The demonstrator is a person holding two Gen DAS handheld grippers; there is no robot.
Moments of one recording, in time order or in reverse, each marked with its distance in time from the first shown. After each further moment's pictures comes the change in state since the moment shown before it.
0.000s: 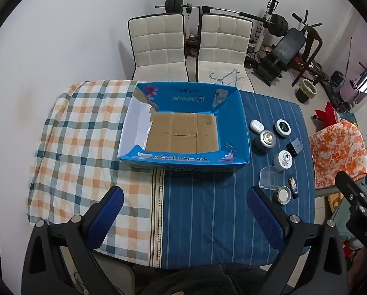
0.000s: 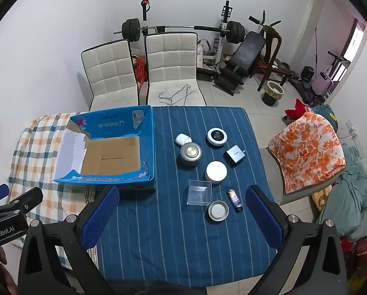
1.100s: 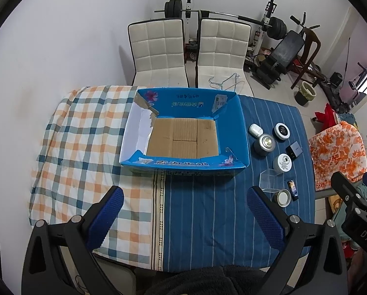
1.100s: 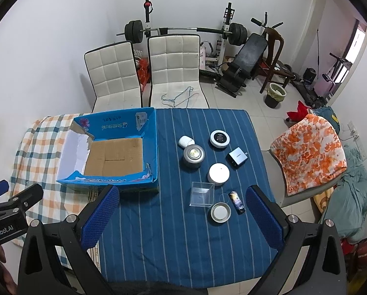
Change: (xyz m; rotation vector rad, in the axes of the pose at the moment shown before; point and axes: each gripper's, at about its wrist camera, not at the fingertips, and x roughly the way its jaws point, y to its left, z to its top) left arm -0.010 -0.002 0.003 0.012 -0.040 0.009; right arm -0.003 0.010 0.000 -0.003 -0.011 0.017
